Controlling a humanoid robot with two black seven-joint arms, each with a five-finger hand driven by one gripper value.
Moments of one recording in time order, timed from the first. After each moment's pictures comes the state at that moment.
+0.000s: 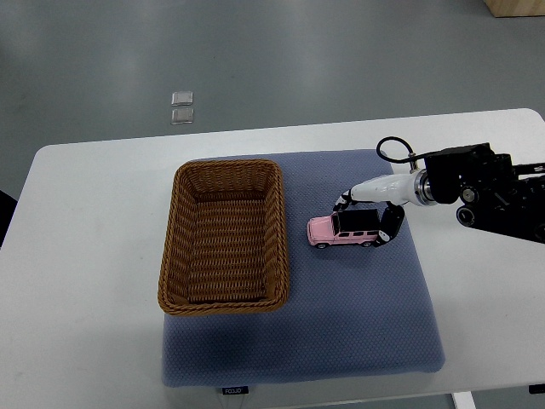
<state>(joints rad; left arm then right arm) 0.00 0.00 -0.07 -0.16 0.12 0.02 -0.07 1.20 -0.50 -0.21 1.15 -1.24 0.17 0.03</state>
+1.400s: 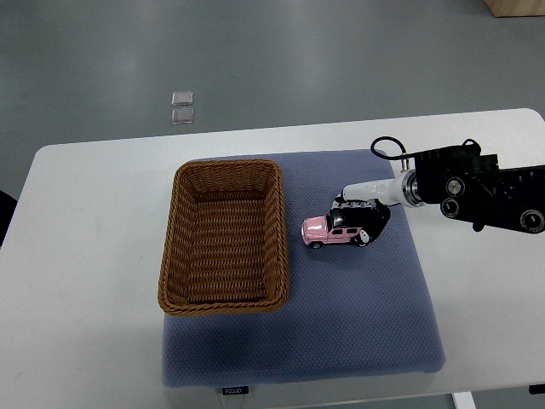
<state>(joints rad) 0.00 0.00 -0.07 -0.16 0.12 0.02 -0.07 1.23 -0.47 -0.21 1.17 -1.02 0.20 -0.09</state>
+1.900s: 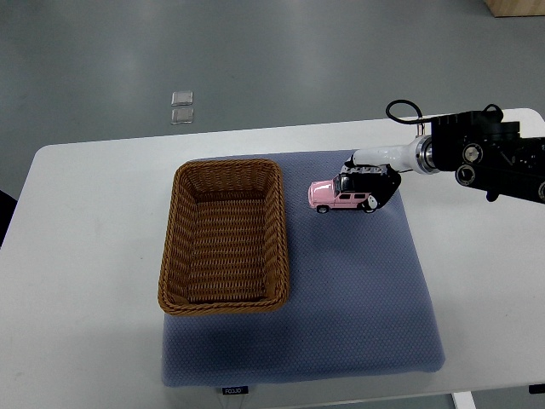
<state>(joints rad) 0.00 0.00 -0.07 -0.16 0.12 0.02 -0.07 1.31 -0.52 -0.18 1.16 -0.98 0.20 -0.09</state>
